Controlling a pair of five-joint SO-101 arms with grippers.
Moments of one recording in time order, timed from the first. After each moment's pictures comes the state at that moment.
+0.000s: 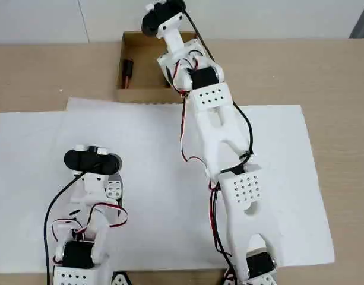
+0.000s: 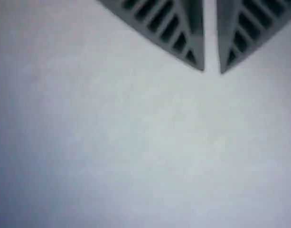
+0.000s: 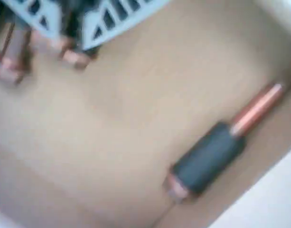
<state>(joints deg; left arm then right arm) 0.4 -103.6 96.6 51.3 0.4 -21.8 50.9 -64.2 53.7 12.9</state>
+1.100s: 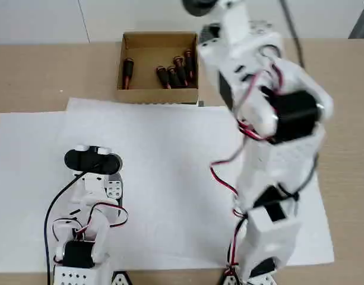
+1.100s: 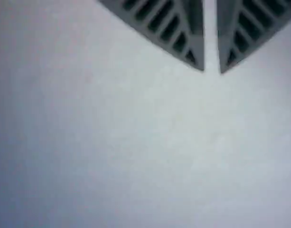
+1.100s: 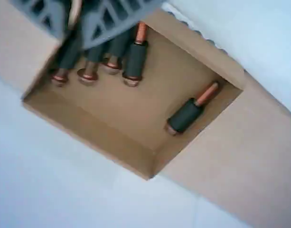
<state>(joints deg) 0.4 -103.6 96.6 51.3 0.4 -17.6 15.1 -85.5 98.3 13.0</state>
